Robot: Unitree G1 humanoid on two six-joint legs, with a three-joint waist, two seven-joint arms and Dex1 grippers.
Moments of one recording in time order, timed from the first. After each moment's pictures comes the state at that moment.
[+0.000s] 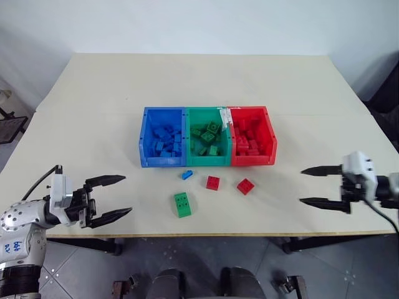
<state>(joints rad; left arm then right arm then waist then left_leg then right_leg) -0.04 0.72 0.34 0.15 -0.61 -0.08 -1.44 -0.31 -0.93 -0.12 0.27 0.37 0.07 1.47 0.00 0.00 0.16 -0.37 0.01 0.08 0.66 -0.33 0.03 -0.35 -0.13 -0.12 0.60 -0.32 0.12</state>
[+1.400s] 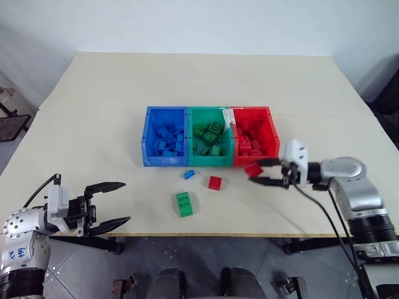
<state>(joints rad) -0.07 0.69 0.33 0.25 -0.65 -0.17 -1.50 -0.51 -0.71 -0.01 0.14 0.30 0.20 1.23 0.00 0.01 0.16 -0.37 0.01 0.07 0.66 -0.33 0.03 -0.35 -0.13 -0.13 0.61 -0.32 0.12</state>
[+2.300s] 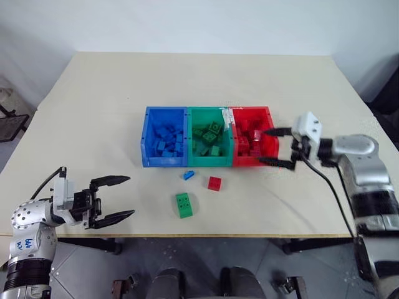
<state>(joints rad) -0.14 0.68 0.29 0.29 -0.65 -0.18 -1.50 -0.62 -0.75 -0.01 0.36 0.30 0.09 1.33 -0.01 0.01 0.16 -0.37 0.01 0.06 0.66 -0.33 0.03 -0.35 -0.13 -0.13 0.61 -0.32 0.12</state>
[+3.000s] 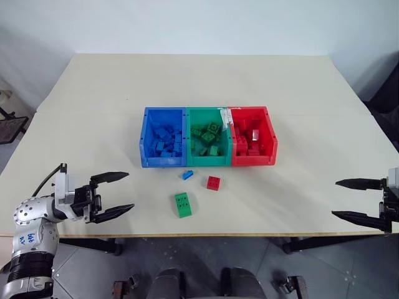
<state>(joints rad) -0.19 0.68 0.28 0.37 -0.64 -0.20 -1.50 0.02 -1.06 -0.44 0.20 0.50 0.10 1.52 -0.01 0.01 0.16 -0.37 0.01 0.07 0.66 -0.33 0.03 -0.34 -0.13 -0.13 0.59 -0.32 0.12</state>
